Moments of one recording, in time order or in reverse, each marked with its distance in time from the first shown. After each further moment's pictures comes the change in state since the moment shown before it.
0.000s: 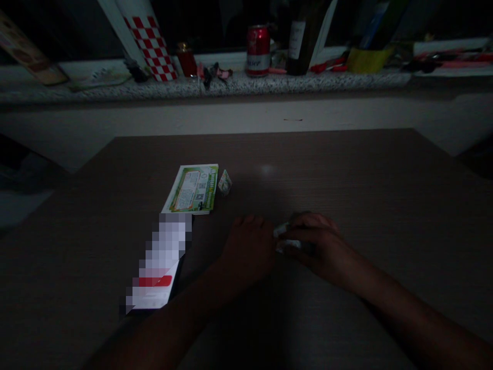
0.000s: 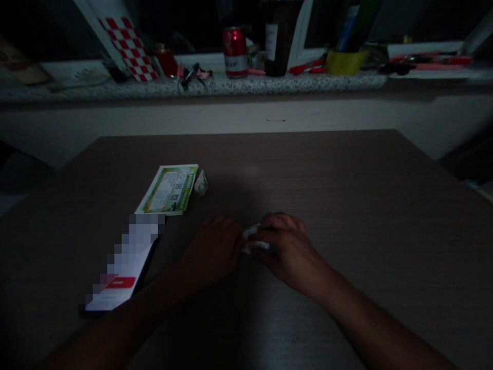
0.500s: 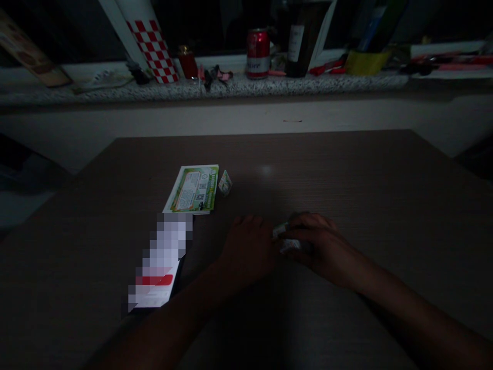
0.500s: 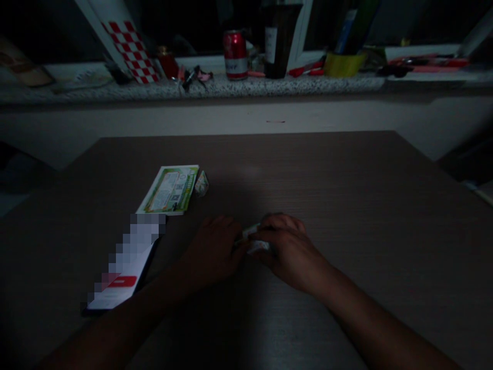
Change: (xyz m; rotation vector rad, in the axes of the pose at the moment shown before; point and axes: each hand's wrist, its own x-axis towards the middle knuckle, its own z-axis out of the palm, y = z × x) left_hand -0.003 0.000 0.000 -0.028 0.005 -0.012; right_hand -0.001 0.001 -0.005 -0.028 -0.041 -0.022
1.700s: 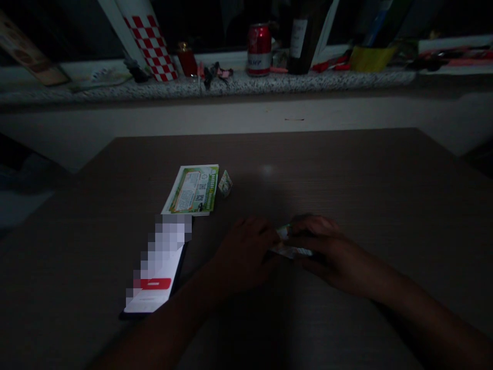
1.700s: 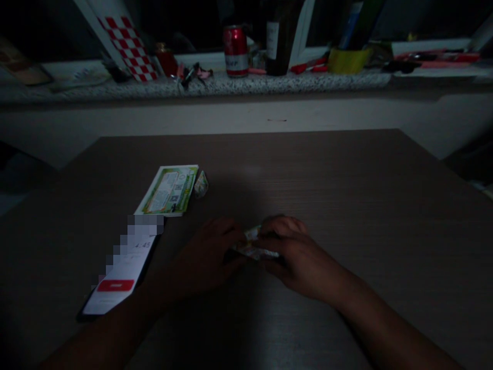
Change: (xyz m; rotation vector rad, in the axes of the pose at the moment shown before) left_hand -0.008 -0.013 -0.007 -0.172 0.018 0.133; right_hand -0.002 0.001 -0.016 0.085 -0.108 -0.137
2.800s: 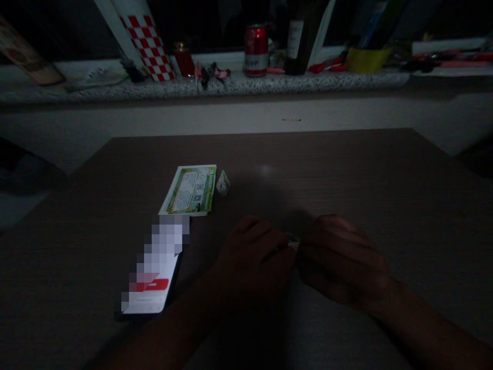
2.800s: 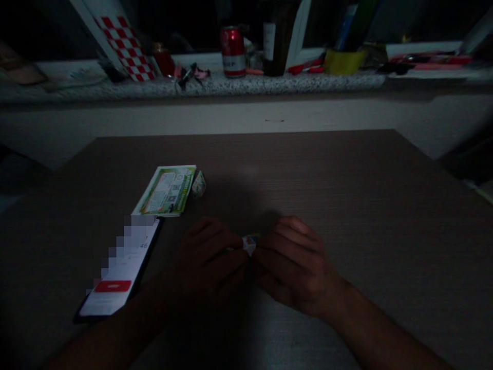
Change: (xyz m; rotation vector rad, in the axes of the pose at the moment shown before) left_hand -0.004 0.016 -0.005 0.071 0.508 0.417; right_hand -0.002 -0.018 -0.003 -0.136 0.493 -0.378
